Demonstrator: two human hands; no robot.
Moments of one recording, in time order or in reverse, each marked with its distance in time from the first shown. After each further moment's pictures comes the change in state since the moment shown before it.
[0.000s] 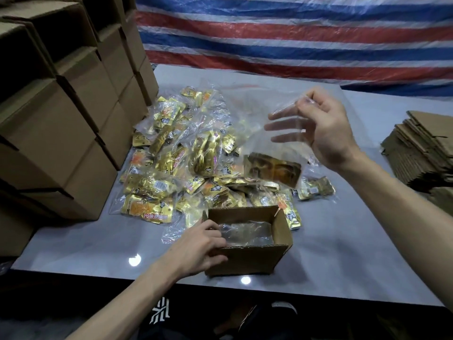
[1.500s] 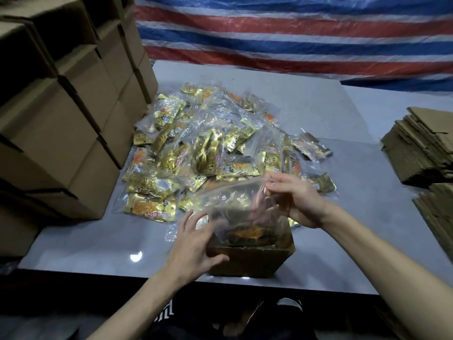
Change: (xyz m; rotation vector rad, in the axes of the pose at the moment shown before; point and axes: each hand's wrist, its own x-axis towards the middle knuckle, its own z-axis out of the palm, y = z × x) left_hand -0.017 0.010 0.006 0.001 0.266 -0.271; right_hand -0.062 0.072 0.029 0.378 -0.420 0.505
